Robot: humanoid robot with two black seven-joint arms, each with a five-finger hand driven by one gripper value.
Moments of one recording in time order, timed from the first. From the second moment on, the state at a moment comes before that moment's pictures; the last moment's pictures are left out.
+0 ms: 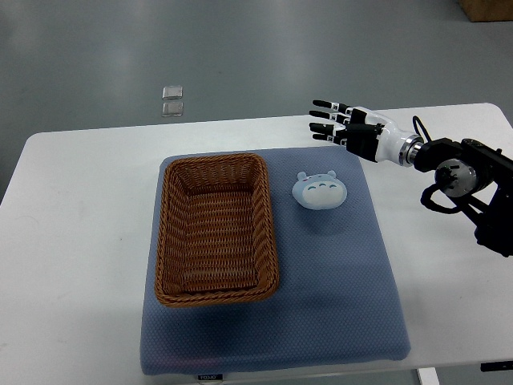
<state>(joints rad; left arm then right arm) 0.01 0.00 -0.12 -0.12 0.07 -0.06 -0.03 0.81 -0.31 0.65 0.76 -0.24 0.35 -0.02</state>
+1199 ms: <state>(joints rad) 0.01 0.00 -0.12 -0.11 0.07 -0.06 -0.03 0.85 -0.39 0.56 0.90 -1.36 0.38 0.30</state>
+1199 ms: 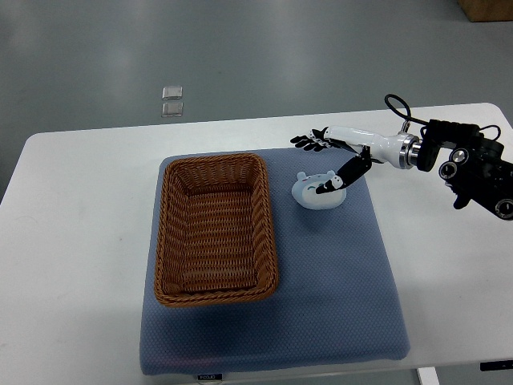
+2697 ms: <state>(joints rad) 0.01 0.00 -0.12 -0.11 0.07 -0.06 -0.03 0.91 -0.39 0.25 0.87 -1.44 0.11 0.29</state>
